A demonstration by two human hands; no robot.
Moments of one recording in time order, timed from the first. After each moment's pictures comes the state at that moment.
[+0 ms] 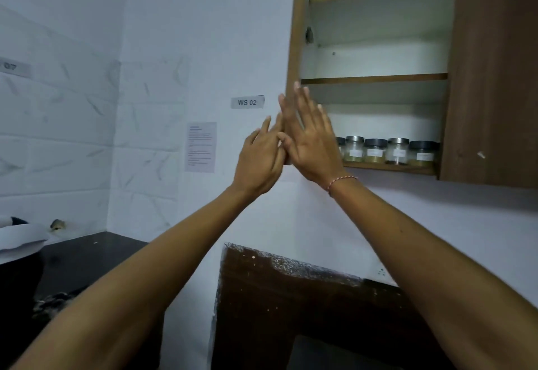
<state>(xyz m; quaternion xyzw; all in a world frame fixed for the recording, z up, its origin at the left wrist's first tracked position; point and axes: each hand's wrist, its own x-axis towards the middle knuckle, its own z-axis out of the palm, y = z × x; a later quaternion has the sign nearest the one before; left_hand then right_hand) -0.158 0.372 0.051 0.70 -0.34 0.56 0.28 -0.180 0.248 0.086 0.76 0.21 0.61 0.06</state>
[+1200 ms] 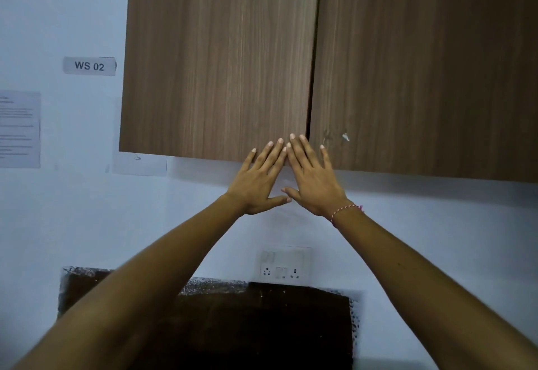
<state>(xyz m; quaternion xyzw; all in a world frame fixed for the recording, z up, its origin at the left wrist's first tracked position) -0.016 0.010 0.023 0.78 -0.44 0.45 0.00 -0.116 -0.125 0.033 0.88 -0.05 0.41 0.26</state>
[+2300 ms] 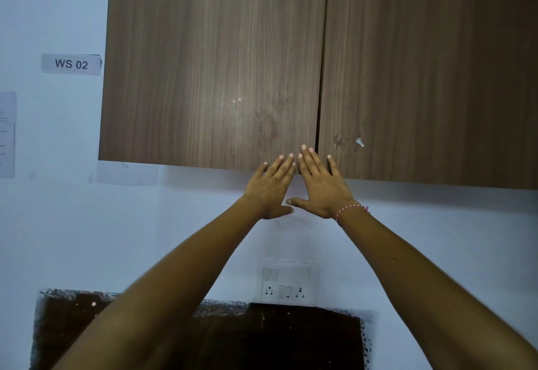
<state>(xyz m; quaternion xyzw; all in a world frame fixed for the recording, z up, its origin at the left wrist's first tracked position) 0.038 -0.039 0.035 0.82 -0.43 0.39 -0.05 -0.043 -0.175 0.041 0.90 -0.09 0.34 0.25</state>
